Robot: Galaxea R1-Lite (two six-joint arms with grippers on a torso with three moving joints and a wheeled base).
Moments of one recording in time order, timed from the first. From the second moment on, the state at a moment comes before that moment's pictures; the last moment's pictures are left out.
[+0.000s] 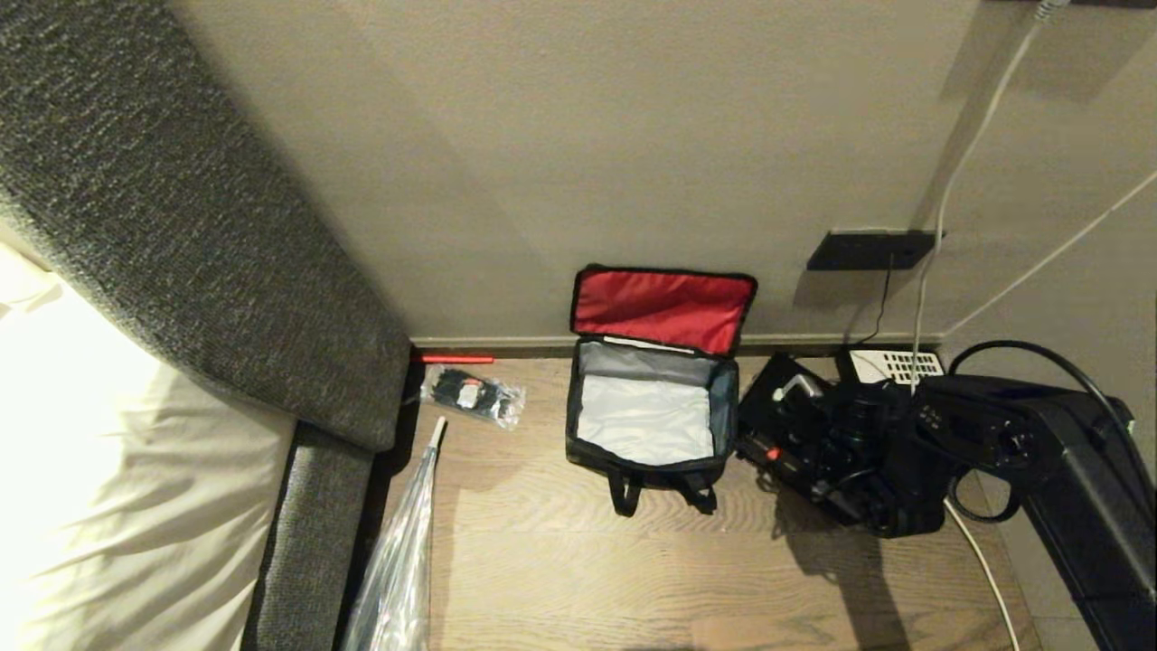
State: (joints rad) left arm 0.00 0.00 0.00 0.00 0.00 0.00; right arm 0.09 2.68 -1.14 -1.35 -0.70 -1.06
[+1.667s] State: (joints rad) left arm 0.00 0.00 0.00 0.00 0.00 0.00; right arm 0.18 0.90 -0.49 0.14 -0.43 -0.06
